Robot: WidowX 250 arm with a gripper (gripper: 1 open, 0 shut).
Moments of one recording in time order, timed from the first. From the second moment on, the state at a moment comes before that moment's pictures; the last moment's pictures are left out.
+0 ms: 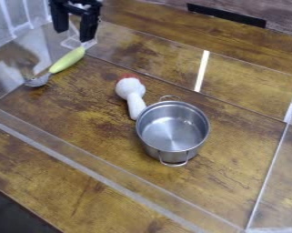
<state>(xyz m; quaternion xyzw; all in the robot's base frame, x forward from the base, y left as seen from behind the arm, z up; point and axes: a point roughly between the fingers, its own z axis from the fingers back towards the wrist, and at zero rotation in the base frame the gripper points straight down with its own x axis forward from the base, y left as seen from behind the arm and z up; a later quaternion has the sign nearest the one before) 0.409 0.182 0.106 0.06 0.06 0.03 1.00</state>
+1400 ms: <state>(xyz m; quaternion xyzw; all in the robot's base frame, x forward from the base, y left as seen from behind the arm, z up) 0.403 0.183 0.109 0.04 0.08 0.04 0.99</state>
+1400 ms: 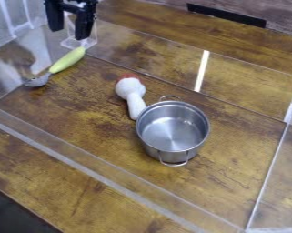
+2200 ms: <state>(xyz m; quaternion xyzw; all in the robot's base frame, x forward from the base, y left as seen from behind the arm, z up) 0.404 0.169 0.090 0.02 0.11 0.03 0.99</state>
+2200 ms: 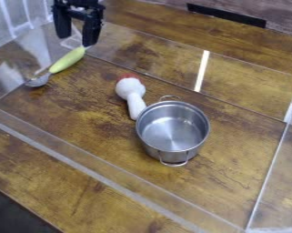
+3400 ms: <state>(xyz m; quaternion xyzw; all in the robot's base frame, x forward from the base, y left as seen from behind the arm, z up) 0.413 0.110 0.078 -0.03 0.12 -0.02 0.99</state>
